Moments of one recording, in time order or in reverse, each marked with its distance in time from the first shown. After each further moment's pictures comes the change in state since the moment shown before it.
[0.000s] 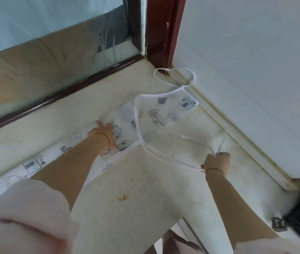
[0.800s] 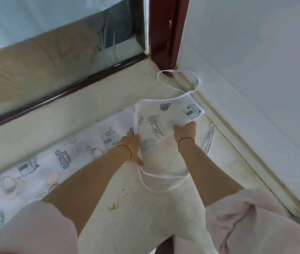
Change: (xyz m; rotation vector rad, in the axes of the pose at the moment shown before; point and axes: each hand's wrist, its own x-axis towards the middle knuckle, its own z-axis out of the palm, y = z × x) left_hand -0.017 0.087 0.011 0.059 -0.013 0.303; right_hand 0.013 -0.106 0.078 0.137 -0.394 -0.189
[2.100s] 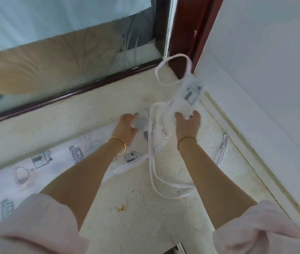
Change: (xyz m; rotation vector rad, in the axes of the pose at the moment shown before) left_hand 0.018 -0.066 -0.007 -0.848 0.566 -0.021; right_hand -0.038 -0.041 0.036 0.140 -0.008 -0.204
